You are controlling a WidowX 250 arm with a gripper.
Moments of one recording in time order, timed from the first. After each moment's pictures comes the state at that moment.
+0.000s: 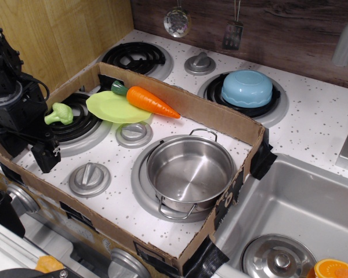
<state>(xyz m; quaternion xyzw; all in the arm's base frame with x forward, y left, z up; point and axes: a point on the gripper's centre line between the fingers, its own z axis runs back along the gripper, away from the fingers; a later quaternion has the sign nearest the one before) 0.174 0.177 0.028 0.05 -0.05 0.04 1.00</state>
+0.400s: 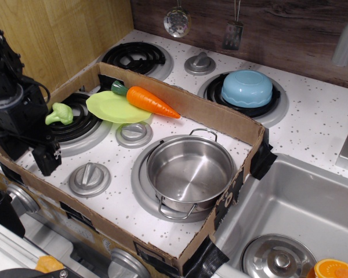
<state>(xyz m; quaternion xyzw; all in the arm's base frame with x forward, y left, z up) 0.171 0.174 0.024 0.04 -0.04 0.05 1.00</state>
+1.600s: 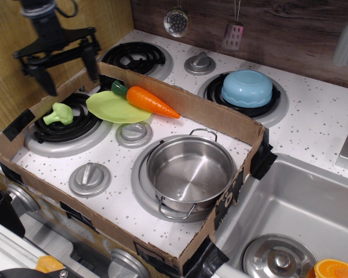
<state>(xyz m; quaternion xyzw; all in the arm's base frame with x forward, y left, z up) 0.277 0.176 0.078 -0.03 -0.05 0.44 0.89</state>
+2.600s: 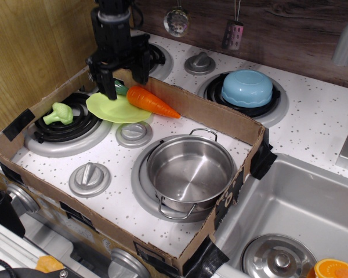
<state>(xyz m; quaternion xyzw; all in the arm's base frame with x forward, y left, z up) 0.328 0.142 0.045 0.02 -0.02 0.61 0.79</state>
